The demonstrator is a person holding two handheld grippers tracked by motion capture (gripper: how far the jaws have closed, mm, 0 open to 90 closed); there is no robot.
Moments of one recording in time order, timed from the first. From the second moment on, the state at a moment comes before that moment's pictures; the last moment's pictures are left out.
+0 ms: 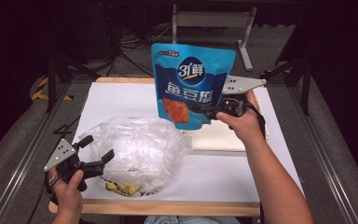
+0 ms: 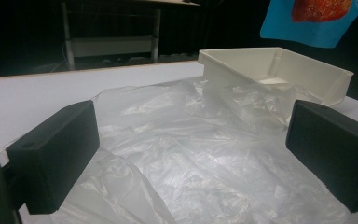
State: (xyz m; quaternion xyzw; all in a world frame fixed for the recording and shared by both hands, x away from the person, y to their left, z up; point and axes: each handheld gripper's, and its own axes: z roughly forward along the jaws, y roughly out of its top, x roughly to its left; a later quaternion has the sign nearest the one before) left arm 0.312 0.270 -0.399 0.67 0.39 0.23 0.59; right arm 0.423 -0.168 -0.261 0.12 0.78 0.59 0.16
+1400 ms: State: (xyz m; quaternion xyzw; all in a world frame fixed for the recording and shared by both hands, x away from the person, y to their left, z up) left arm 0.315 0.268 -0.404 0.67 0.40 0.21 0.59; right arm 0.475 -0.260 -0.293 0.21 0.80 0.52 0.21
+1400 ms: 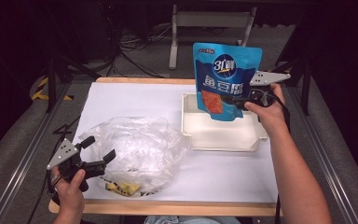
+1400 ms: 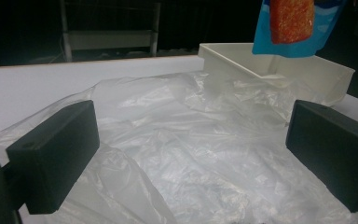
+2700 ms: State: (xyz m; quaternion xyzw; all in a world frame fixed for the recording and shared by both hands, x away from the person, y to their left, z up) left arm 0.315 0.270 -0.404 0.67 0.40 0.21 0.59; right arm 0.505 -0.251 -0.365 0.24 0.82 0.49 0.18
